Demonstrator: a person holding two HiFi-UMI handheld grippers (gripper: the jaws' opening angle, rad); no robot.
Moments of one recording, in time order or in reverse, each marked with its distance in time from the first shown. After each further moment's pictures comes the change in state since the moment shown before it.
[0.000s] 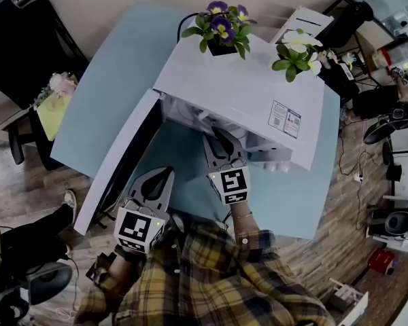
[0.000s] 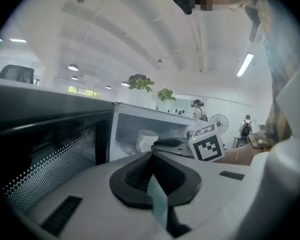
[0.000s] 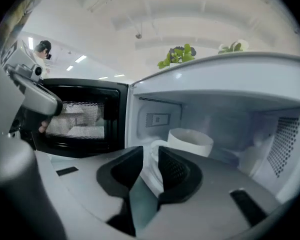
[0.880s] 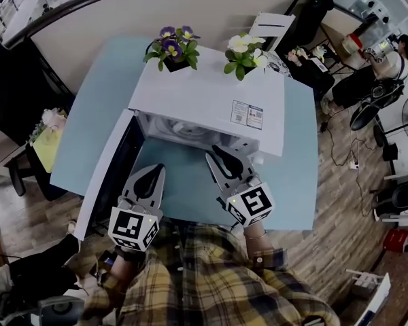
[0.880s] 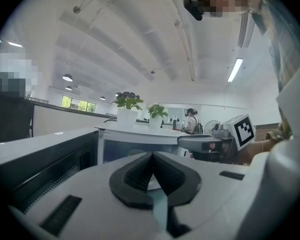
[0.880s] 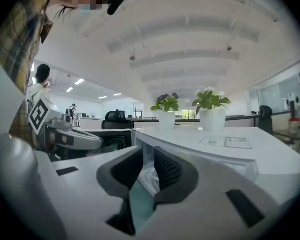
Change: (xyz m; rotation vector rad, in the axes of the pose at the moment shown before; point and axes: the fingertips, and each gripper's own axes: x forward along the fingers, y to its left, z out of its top) left arm 0.005 -0.029 0.063 0.066 -0.155 -0.046; right arm -0.121 -0.022 0.091 0.118 -0.209 0.025
